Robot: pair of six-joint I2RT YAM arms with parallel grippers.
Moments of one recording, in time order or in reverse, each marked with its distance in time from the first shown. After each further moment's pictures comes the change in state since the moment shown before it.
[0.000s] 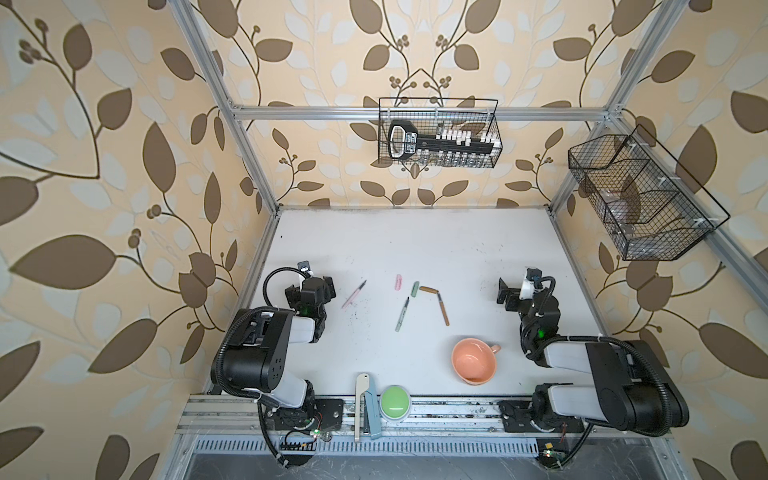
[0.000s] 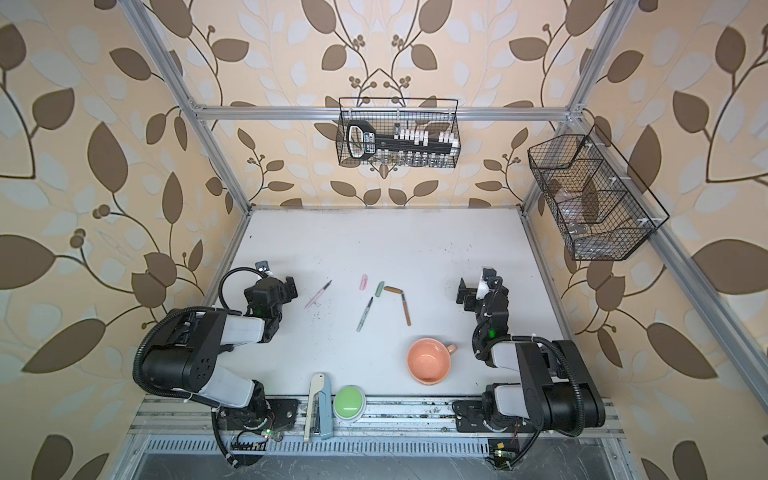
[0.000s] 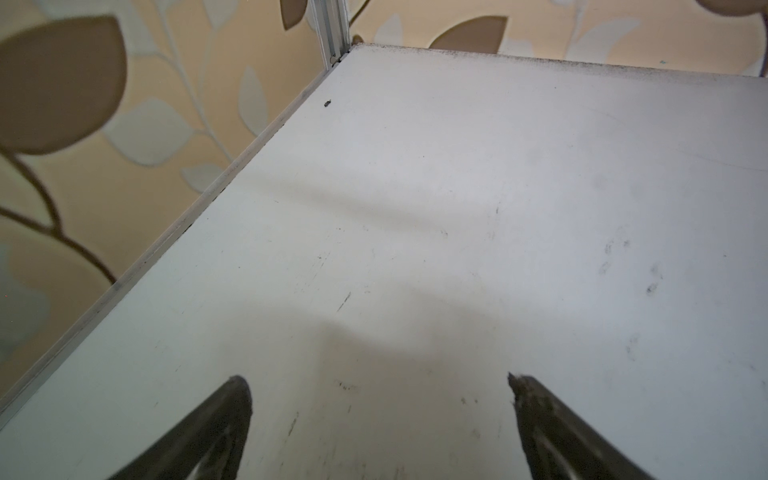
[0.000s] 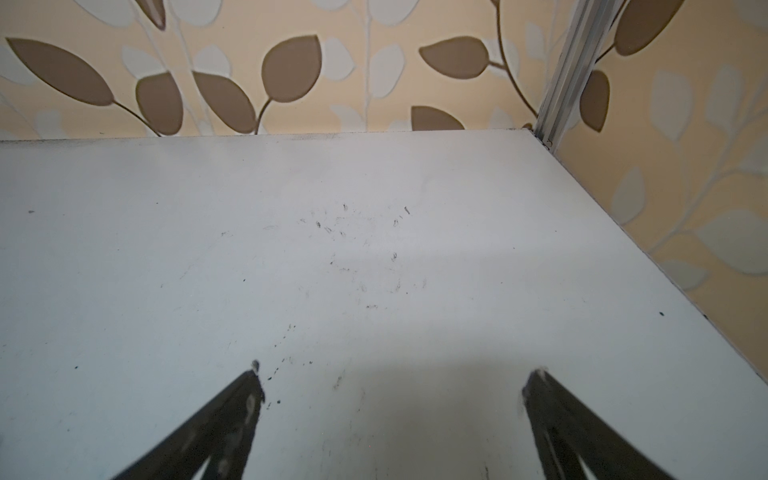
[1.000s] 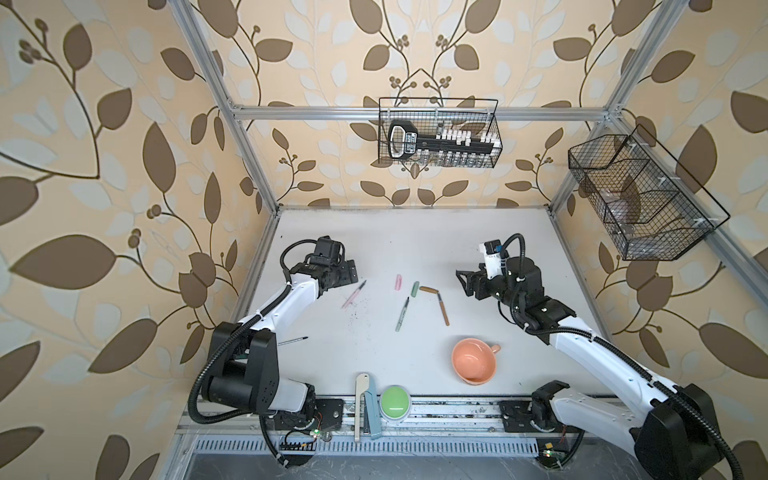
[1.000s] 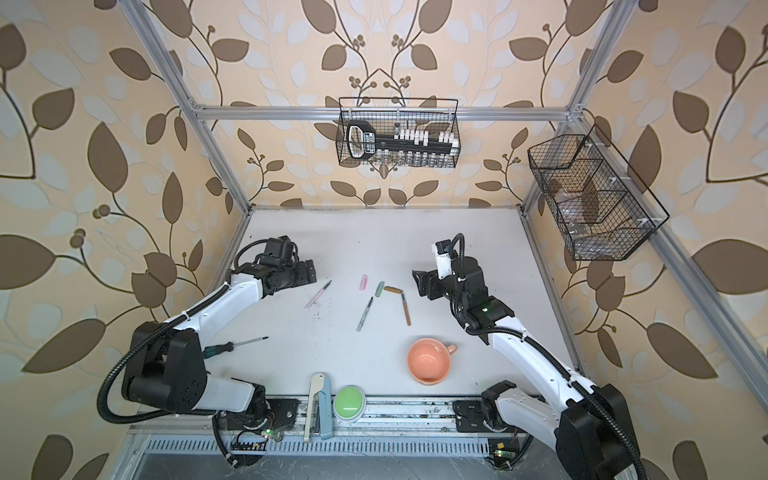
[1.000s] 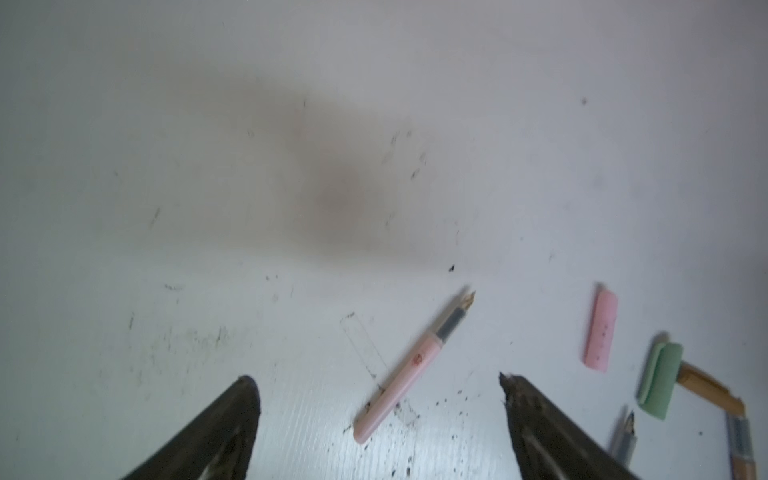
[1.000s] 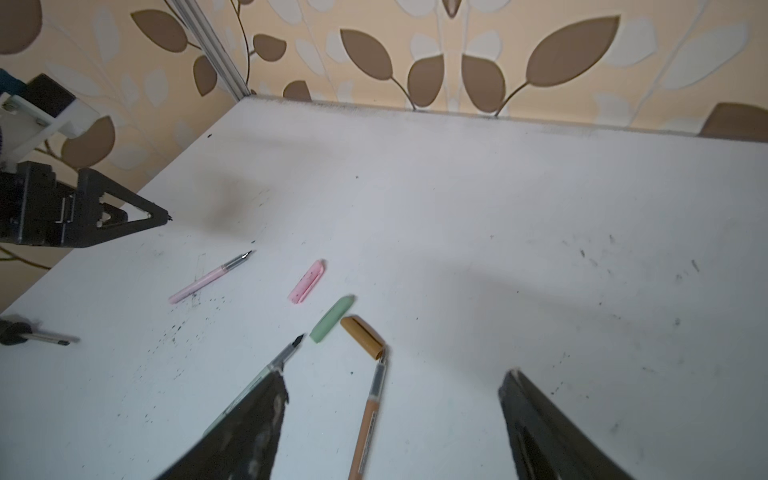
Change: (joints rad) left arm -0.160 -0.082 0.596 -1.195 0.350 -0.239; right arm 0.386 -0.265 0.520 -0.999 -0.218 0.156
